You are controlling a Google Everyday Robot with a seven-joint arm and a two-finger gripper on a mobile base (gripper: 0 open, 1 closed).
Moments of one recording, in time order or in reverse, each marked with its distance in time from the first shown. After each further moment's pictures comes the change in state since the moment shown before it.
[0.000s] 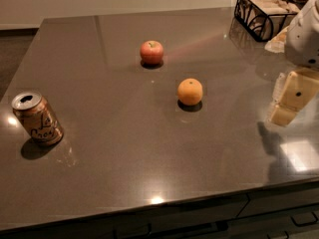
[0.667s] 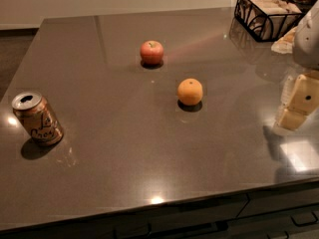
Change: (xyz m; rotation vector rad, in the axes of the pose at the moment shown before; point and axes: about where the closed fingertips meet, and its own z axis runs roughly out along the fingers) arm 0.008 0.007 -0.007 0.009 0.023 -0.009
